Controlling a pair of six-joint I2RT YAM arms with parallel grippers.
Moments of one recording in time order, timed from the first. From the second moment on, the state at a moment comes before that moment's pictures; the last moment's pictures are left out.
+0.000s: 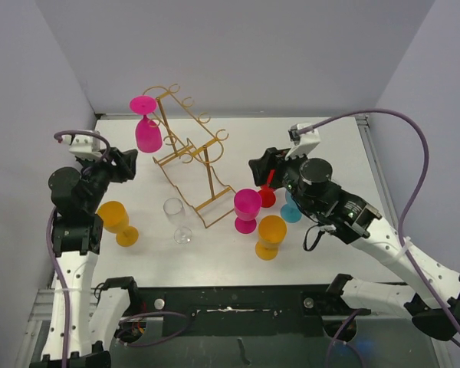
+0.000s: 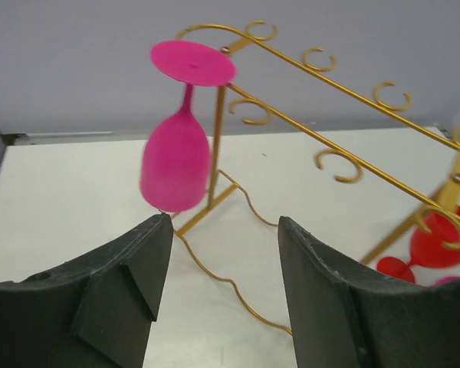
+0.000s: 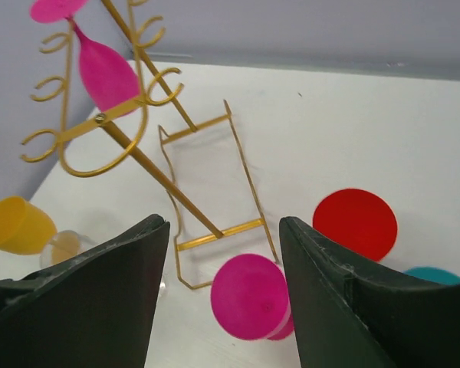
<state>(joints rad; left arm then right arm) 0.10 0.79 0.91 -0.10 0.28 -0.19 0.86 1.00 1.15 -0.27 0.36 0.35</state>
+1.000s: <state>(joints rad) -0.32 0.49 0.90 -0.31 0.36 -0.27 0.66 1.57 1.39 -0.71 0.38 0.52</state>
